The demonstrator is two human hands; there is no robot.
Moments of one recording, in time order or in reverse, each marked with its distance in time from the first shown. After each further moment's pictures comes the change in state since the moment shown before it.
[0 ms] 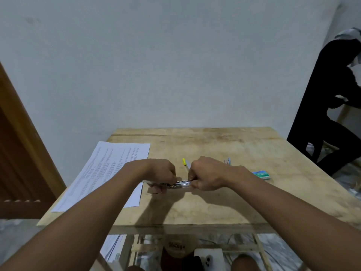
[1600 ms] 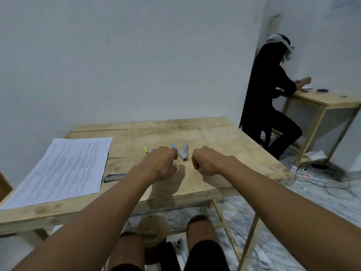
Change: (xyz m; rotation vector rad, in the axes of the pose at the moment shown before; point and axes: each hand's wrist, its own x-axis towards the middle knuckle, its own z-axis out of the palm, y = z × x) left_hand 0.016 0.080 0.075 0.317 0.528 0.364; right_hand -0.089 0.056 0.023 0.045 0.040 0.401
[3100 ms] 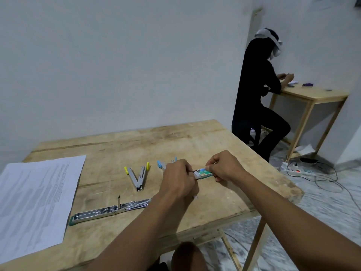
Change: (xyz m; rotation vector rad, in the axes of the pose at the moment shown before) left_hand 0.078 0.057 0.045 -0.499 0.159 -0.164; right_hand 0.028 0.087 0.014 0.699 0.269 0.547
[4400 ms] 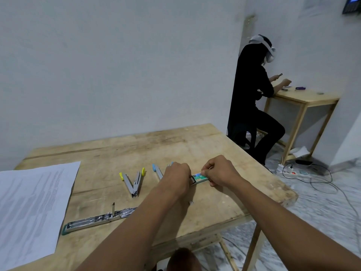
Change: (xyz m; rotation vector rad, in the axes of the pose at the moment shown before) left_hand 0.013 0.016 -0.008 0.427 -0.231 0.140; right_hand -0.004 -0.001 -0.001 0.005 0.001 0.016
